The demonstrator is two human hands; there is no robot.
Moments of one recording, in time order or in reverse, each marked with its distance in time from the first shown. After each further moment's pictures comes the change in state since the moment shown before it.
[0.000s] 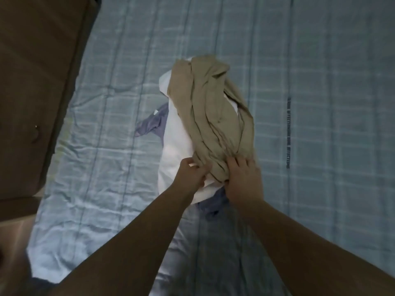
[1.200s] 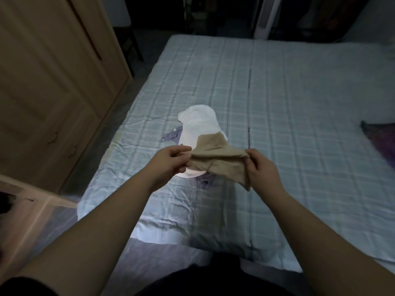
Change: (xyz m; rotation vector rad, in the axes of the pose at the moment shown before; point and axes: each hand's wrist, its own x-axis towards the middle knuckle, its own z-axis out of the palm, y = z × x) left_hand -0.363 0.008 -0.103 0.035 -0.262 0.511; right_hand -0.290 -0.036 -0.237 0.557 0.322 -0.097
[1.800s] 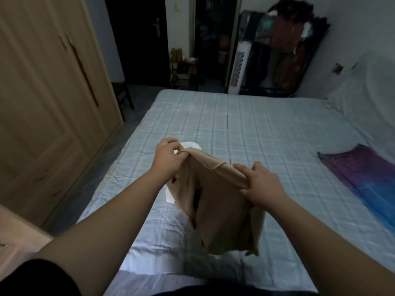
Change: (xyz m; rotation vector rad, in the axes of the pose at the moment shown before) left_hand -0.050 0.071 0.023 0.725 0.371 0.543; right_hand -0.066 -0.067 -0.078 -0.771 -0.145 -0.056
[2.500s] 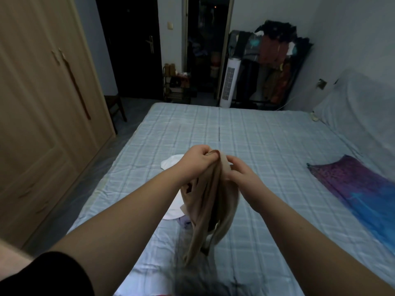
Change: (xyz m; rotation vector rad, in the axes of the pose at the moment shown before) left_hand 0.014 0.098 0.036 -0.223 -0.323 0.046; right_hand 0.003 -0.033 -0.049 1.277 0.005 -0.046
